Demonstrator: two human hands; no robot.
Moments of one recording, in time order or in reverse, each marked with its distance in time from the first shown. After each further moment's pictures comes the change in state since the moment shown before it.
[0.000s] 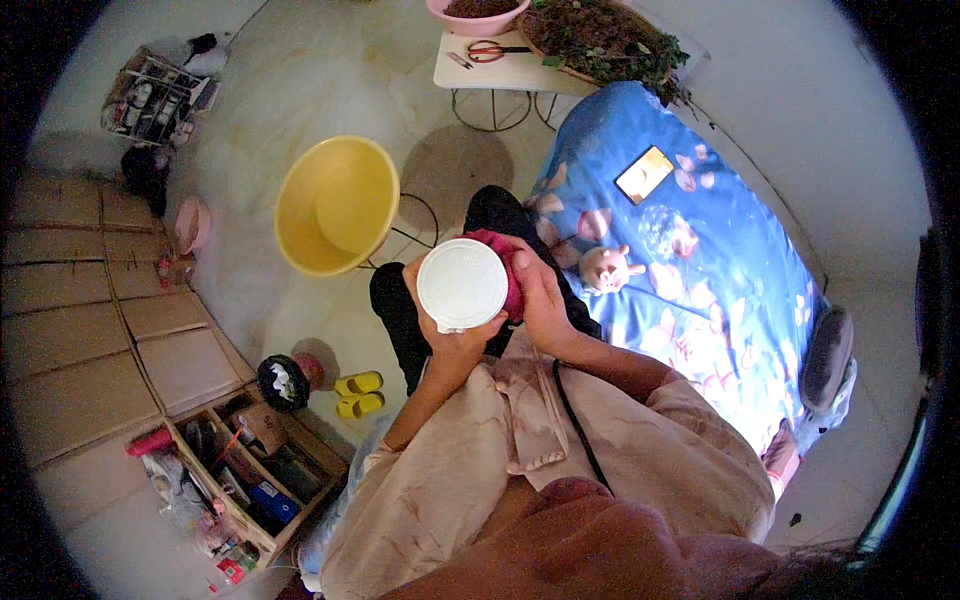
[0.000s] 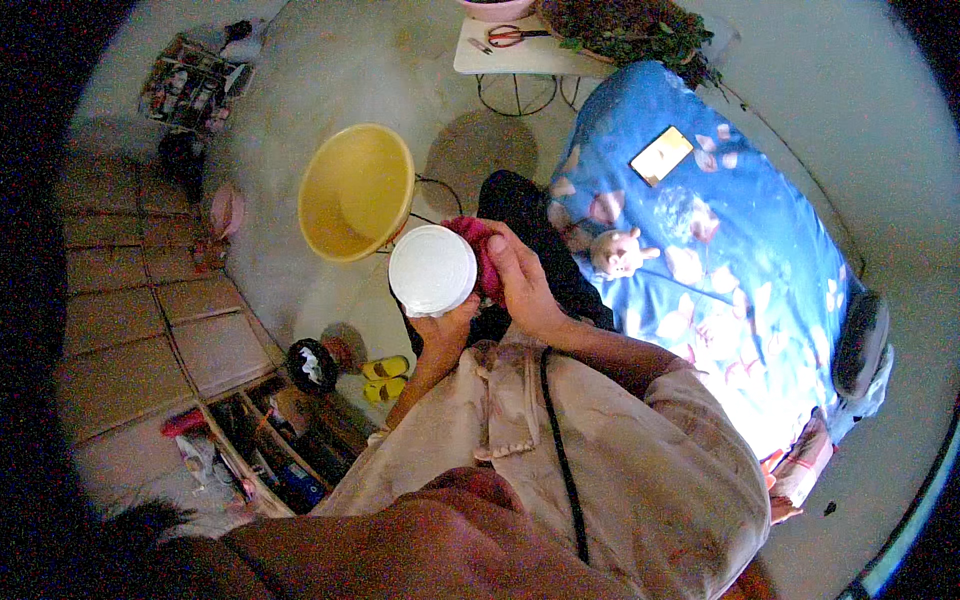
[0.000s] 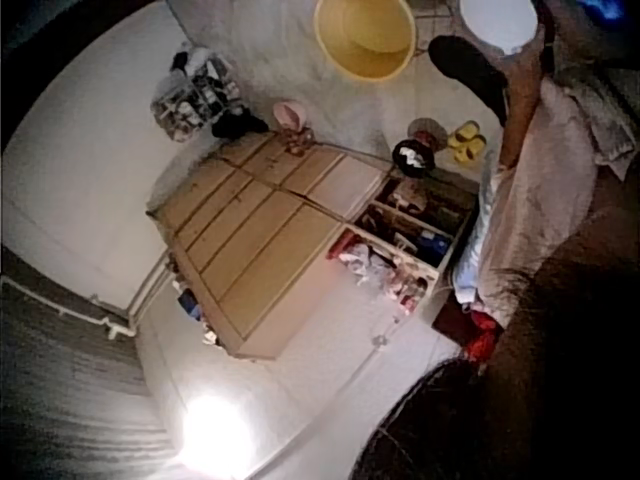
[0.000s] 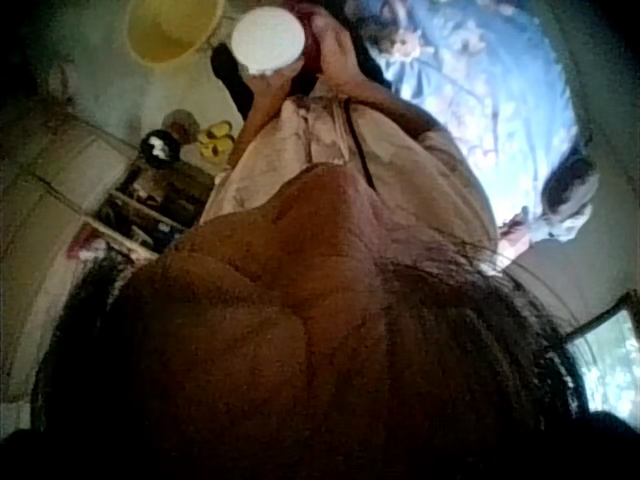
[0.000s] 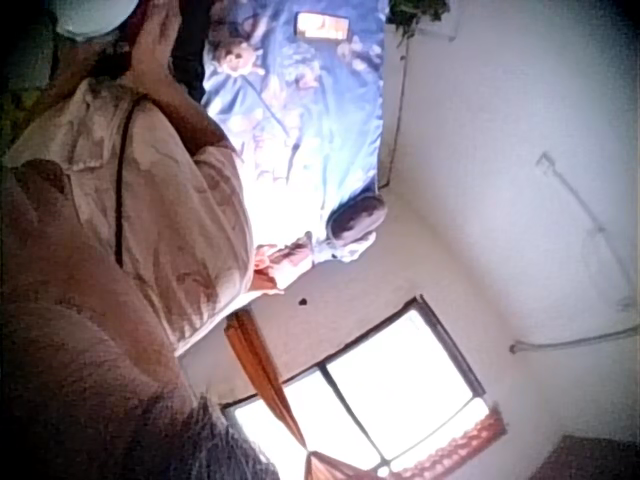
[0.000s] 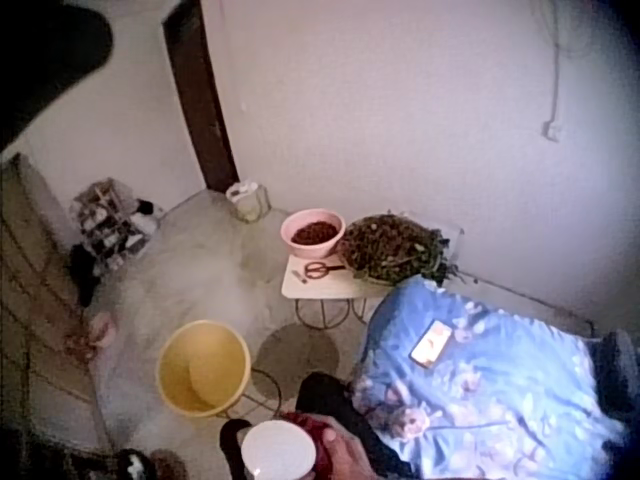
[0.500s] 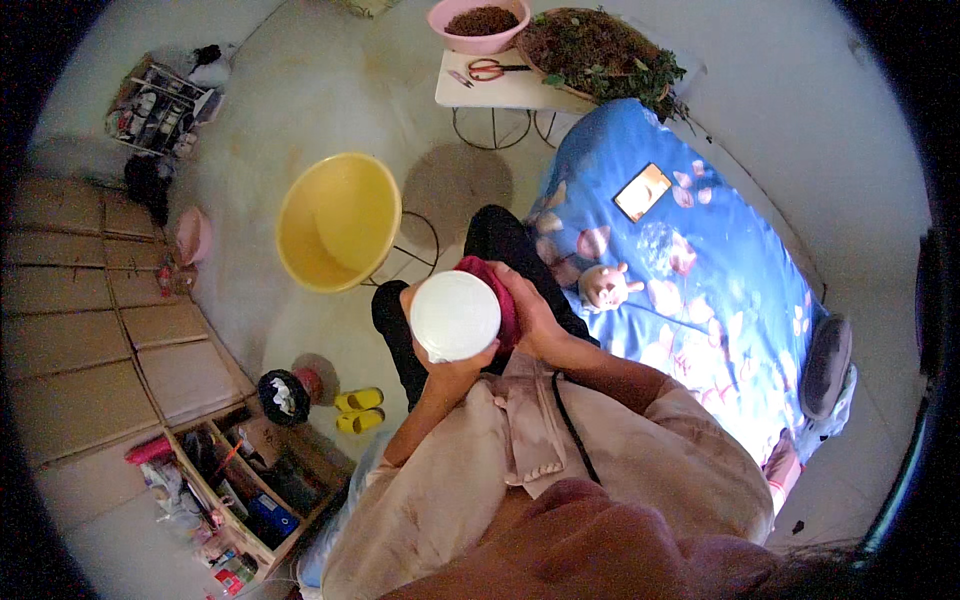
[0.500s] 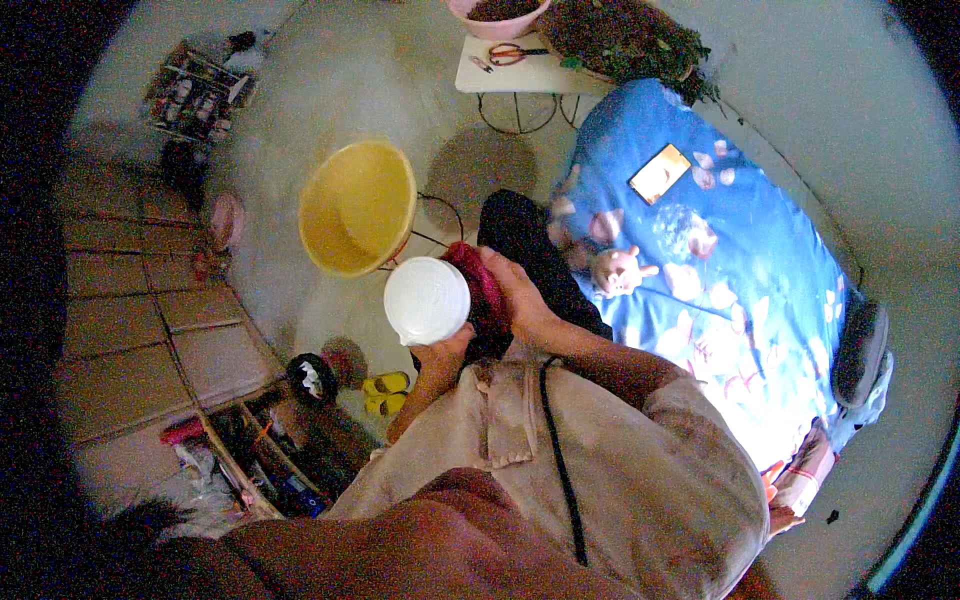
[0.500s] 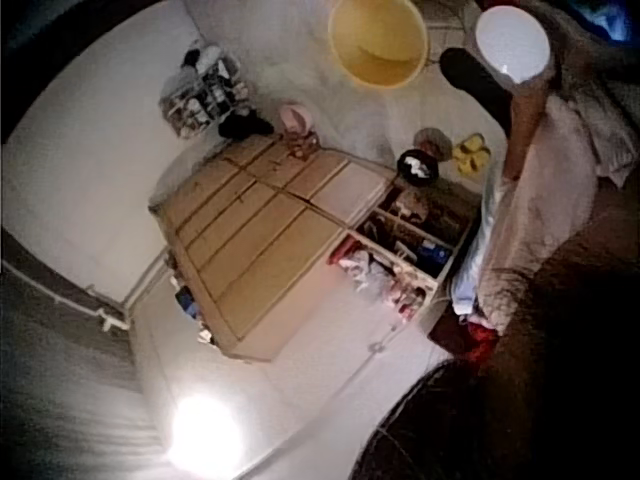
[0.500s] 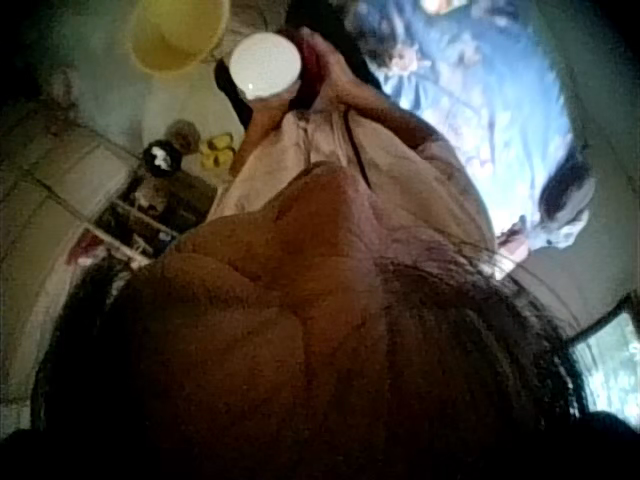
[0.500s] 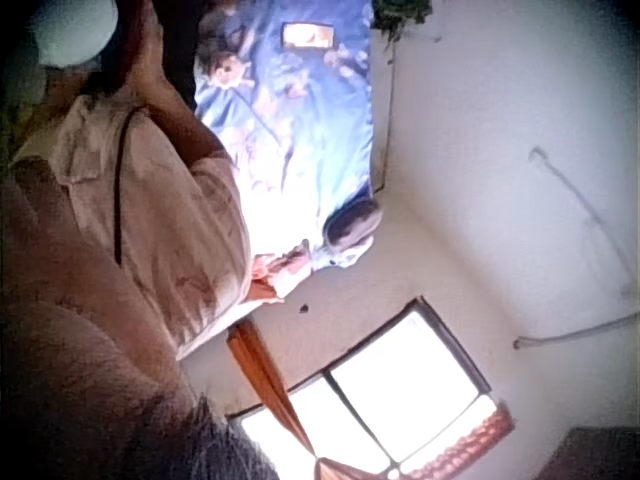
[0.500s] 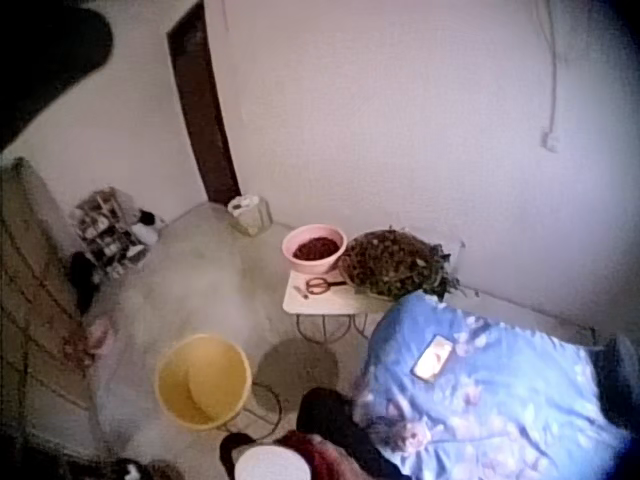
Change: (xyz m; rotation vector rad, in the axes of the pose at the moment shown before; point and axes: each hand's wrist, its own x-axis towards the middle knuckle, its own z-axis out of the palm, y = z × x) left_hand -0.003 -0.004 -0.003 0.037 0.050 0.012; right_hand 0.005 0.027 -0.007 -0.079 -0.095 -0.054
